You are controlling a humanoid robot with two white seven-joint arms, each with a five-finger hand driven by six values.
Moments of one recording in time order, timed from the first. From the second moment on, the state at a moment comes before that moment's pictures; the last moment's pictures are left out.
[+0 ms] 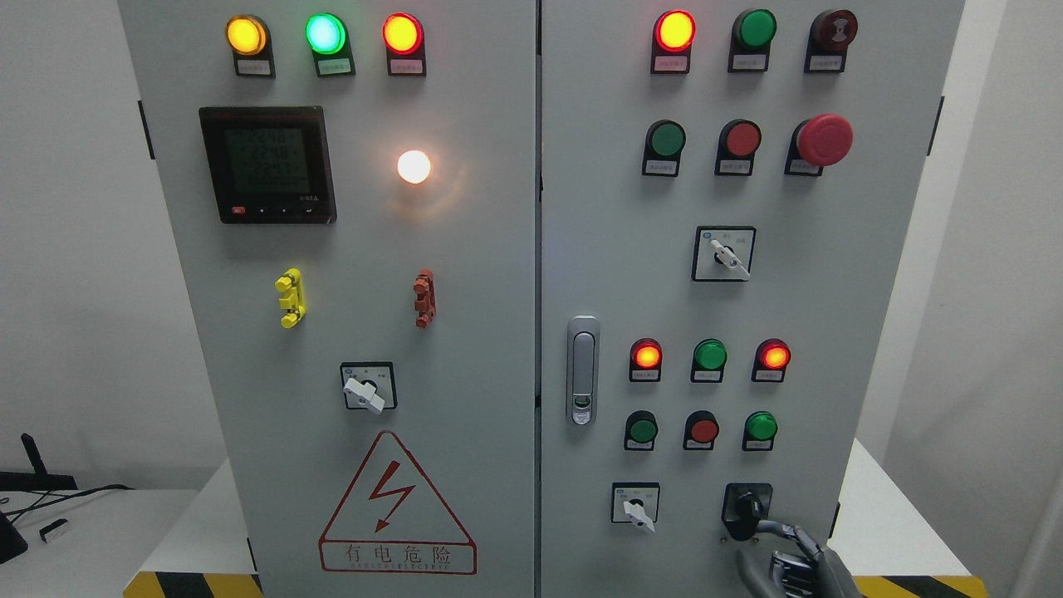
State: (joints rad) left arm -0.04 -0.09 0.08 0.06 0.00 -0.16 0.06; right arm -0.15 -0.19 0.07 -1.72 -0.19 0.20 -0.05
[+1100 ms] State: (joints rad) left arm -0.04 -0.09 0.08 0.06 0.00 -0.16 0.06; right arm -0.15 -0.17 0.09 -1.72 -0.19 0.21 -0.04
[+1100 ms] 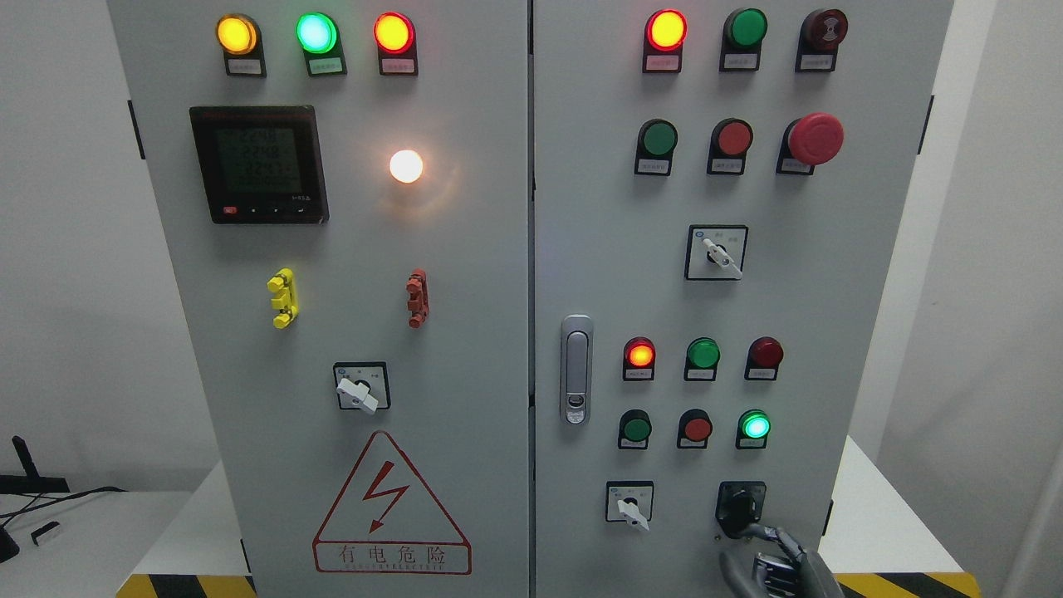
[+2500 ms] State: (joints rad) left arm -0.04 -0.09 0.08 0.06 0.00 -0.16 0.06; right arm -0.14 -0.18 0.04 -1.71 -0.18 0.20 -0.02
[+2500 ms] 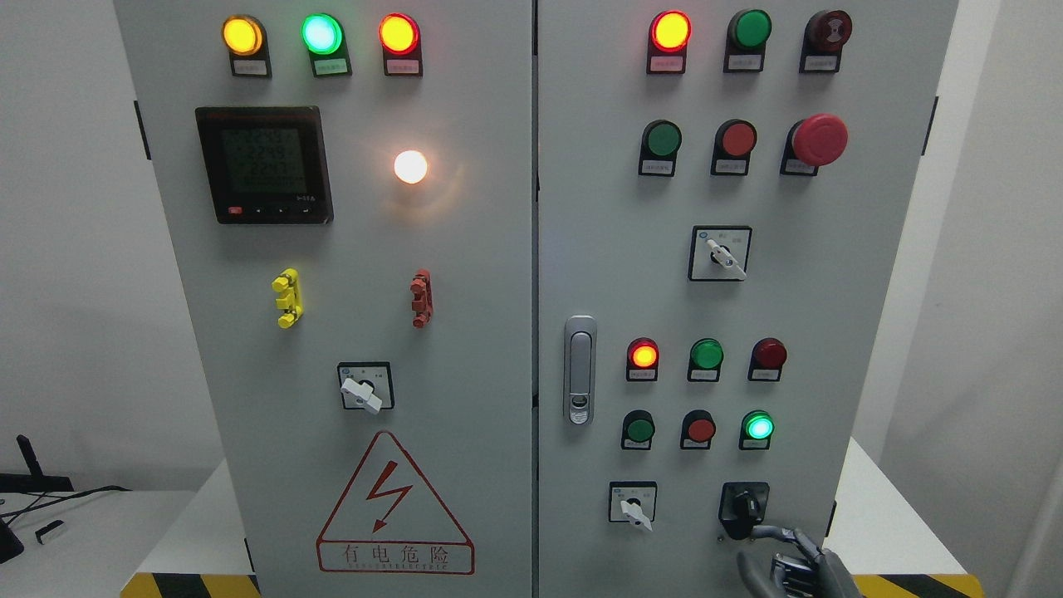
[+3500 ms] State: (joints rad) left arm -0.04 -0.09 0.08 0.06 0.00 -0.16 0.06; right arm -0.09 -0.20 -0.01 -1.72 -0.19 0.19 -0.02
